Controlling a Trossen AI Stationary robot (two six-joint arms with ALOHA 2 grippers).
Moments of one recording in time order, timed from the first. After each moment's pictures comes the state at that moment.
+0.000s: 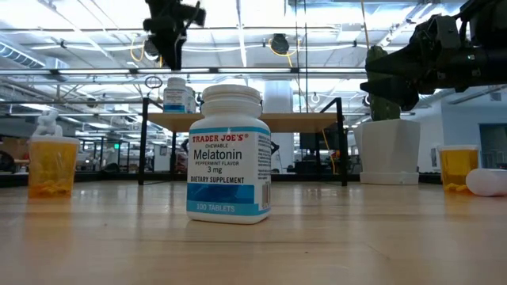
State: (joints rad) left arm 0.41 1.57 1.74 -1.39 -0.30 0.38; right arm 0.00 0.62 0.02 0.64 0.23 0.22
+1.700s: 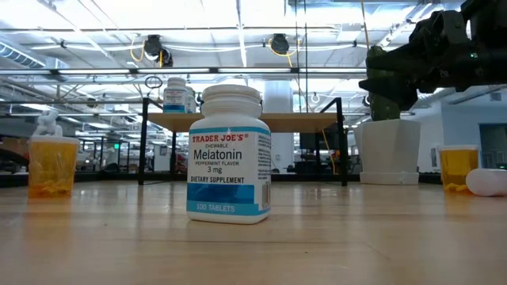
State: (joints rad) left arm -1.01 1.45 1.22 -1.17 -0.15 -1.93; right arm 0.06 0.71 0.02 0.73 0.24 0.22
